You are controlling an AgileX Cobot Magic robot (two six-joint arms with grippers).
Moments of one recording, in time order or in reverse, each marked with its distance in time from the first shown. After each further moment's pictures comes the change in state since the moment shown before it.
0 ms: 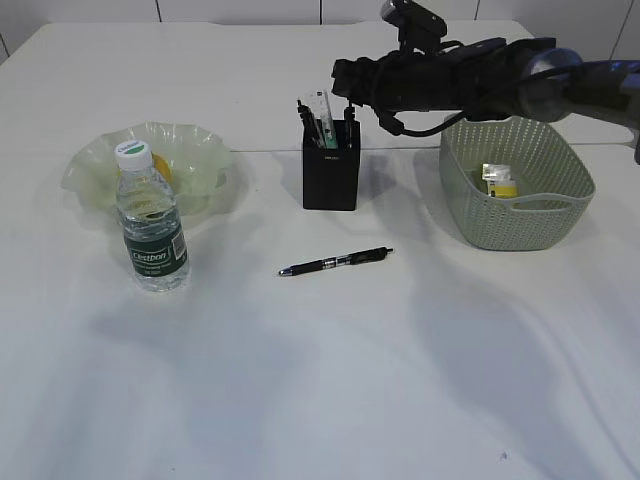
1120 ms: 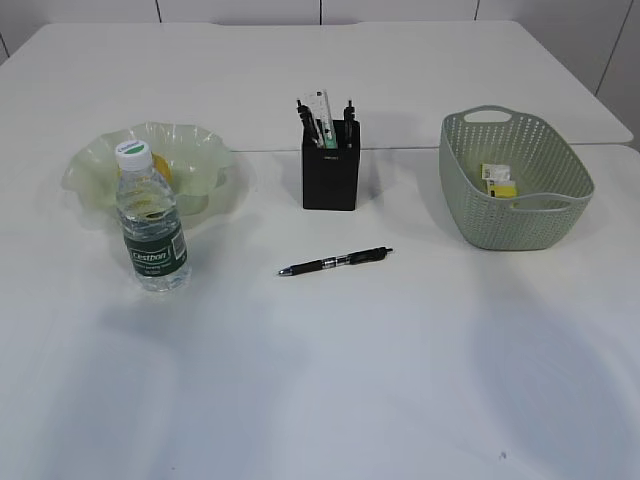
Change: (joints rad) left arm 0.000 0.000 0.000 -0.025 -0.059 0.000; right arm -0.242 -0.406 0.137 -0.004 -0.365 0.124
